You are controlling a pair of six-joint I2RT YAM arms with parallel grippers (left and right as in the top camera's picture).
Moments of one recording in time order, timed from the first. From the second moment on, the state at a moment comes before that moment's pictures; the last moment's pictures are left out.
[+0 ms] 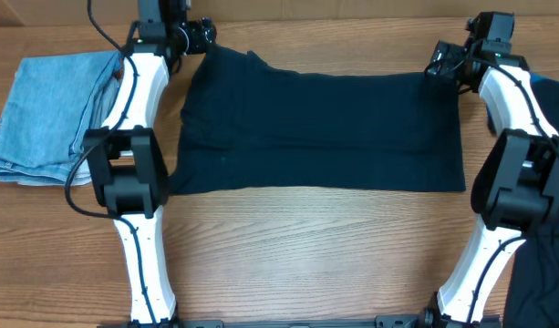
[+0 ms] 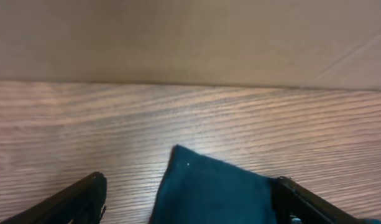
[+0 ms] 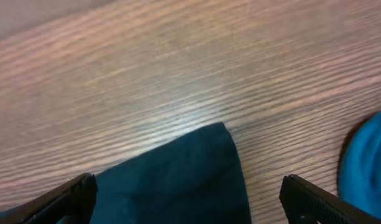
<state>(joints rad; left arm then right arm) 0.00 2.45 2.13 -0.39 0.24 -0.13 -0.20 2.25 1.82 -0.48 0.01 0.13</state>
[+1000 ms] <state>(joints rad) 0.00 2.56 2.13 -0.40 0.24 -0.12 -0.20 2.41 1.82 -0.34 -0.01 0.12</state>
